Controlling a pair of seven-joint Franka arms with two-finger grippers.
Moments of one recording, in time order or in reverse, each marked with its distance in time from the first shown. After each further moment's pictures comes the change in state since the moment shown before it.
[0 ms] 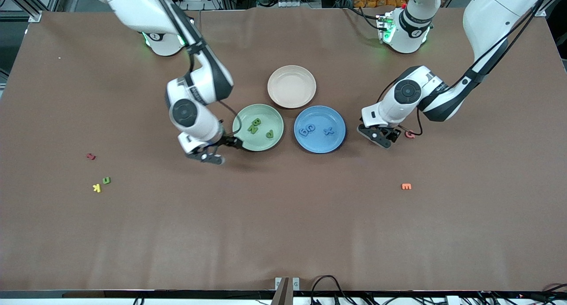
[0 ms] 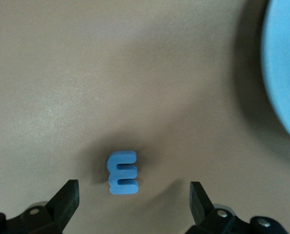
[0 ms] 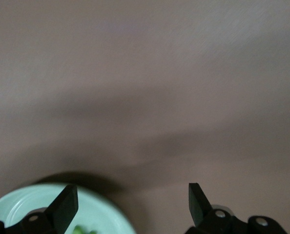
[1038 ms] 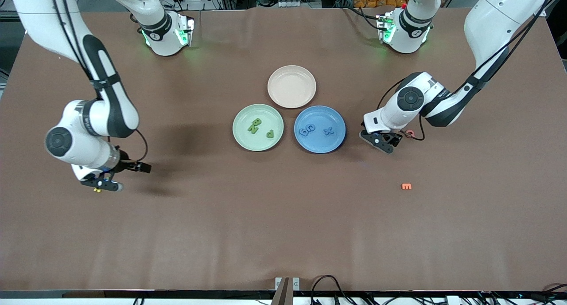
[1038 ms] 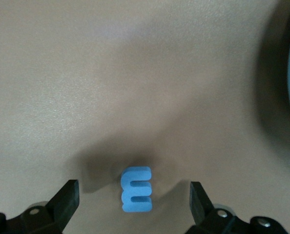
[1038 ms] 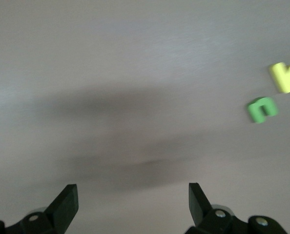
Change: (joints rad) left arm -0.036 0.038 0.053 0.044 0.008 0.006 0.000; right arm -0.504 0.005 -0.003 0.007 -0.139 0.001 -0.444
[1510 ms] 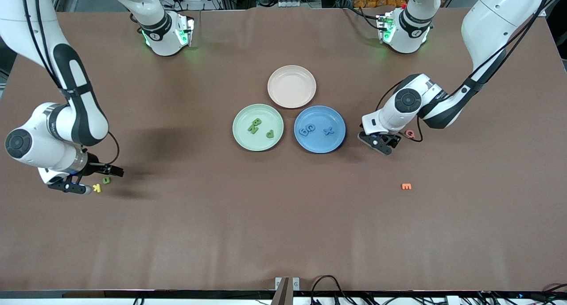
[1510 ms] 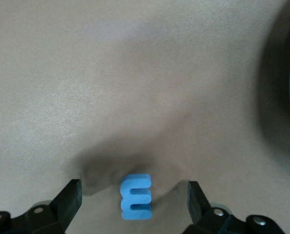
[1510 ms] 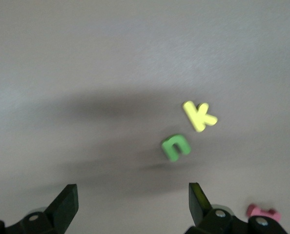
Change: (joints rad) left arm -0.031 0.008 0.024 0.017 0.000 0.000 -0.010; right arm -0.155 0.063 0.001 0.066 0.000 0.026 -0.168
